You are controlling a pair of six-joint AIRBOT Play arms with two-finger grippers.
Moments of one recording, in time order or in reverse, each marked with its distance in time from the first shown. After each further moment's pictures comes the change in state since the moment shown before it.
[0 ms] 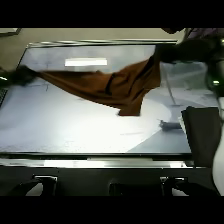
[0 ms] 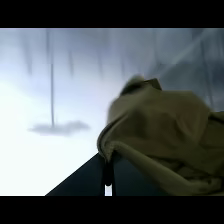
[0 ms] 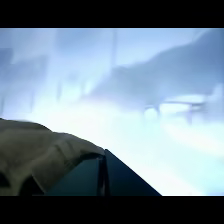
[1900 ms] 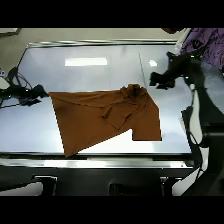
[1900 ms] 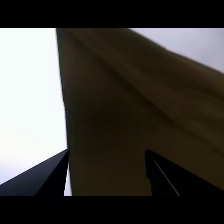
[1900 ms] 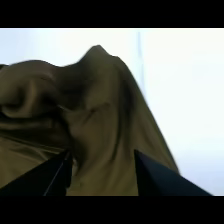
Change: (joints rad) left arm 0.055 -0.426 -0.054 0.328 -0.095 -0.207; right arm -0.209 -0.533 0.119 0.333 -0.228 -0.141
